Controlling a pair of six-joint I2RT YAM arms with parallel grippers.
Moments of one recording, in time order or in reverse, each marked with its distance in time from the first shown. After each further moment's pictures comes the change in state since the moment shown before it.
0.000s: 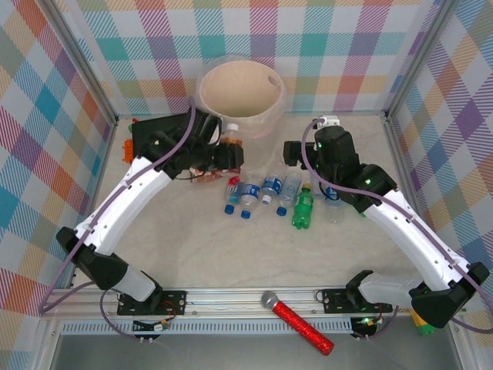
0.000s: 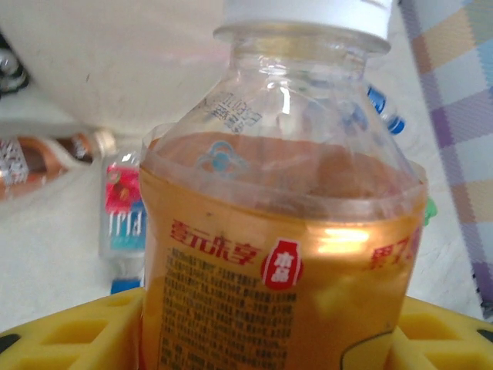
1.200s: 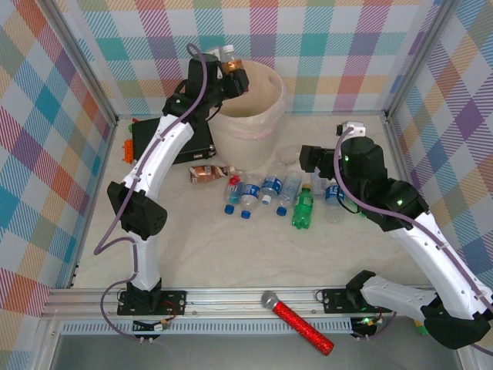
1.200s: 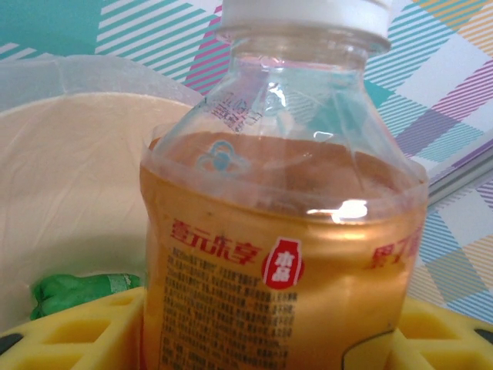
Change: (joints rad) left arm 0.197 0.446 0.428 0.484 -0.063 0.032; right arm 0.000 -0.161 -0.003 -0.096 0.016 0.043
